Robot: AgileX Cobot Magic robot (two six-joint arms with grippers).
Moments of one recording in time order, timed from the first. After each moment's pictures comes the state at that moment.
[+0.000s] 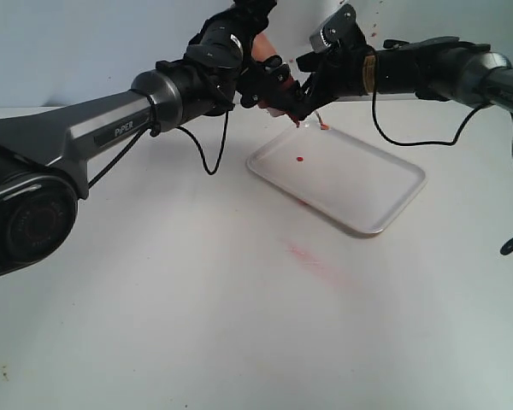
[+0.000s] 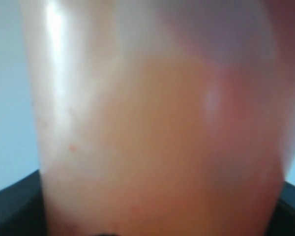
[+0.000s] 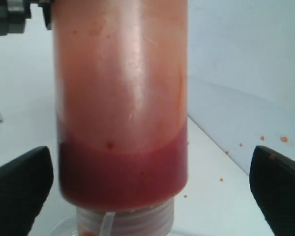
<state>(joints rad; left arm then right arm) -0.52 2.53 -2.20 1.73 0.48 0.59 0.13 2.50 -2.09 -1.75 -0.77 1.33</state>
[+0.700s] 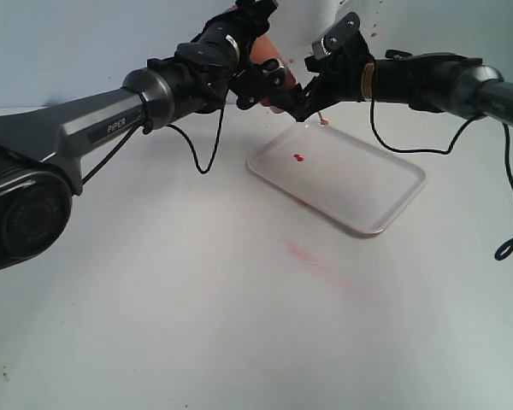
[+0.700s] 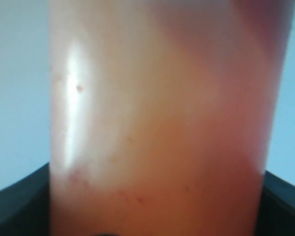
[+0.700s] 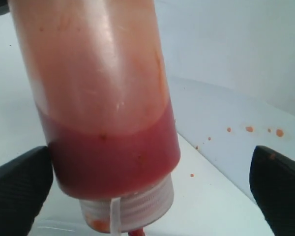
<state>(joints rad) -0.50 2.53 -2.20 1.74 0.38 0.62 0.13 2.54 -2.09 -1.62 -0.67 1.21</state>
